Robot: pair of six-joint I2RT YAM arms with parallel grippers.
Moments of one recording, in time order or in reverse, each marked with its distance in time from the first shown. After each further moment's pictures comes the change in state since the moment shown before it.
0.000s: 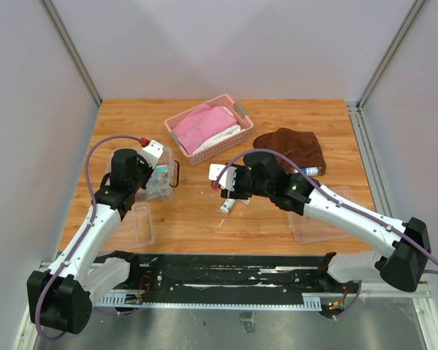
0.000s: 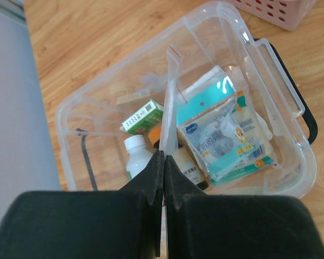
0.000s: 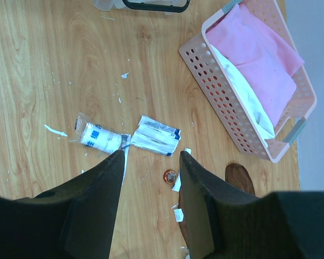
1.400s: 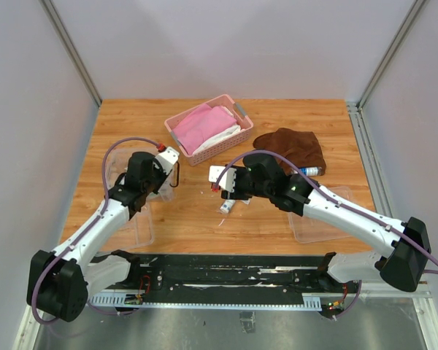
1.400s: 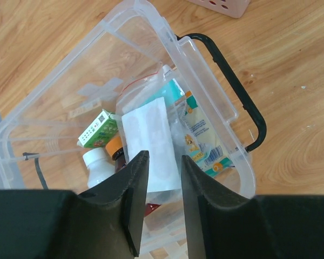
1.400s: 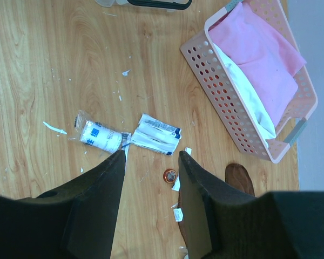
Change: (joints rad) left arm -0.129 0.092 -0.037 0.062 -0.024 -0.014; right arm 0.000 0.000 -0.016 0.006 0.000 -0.014
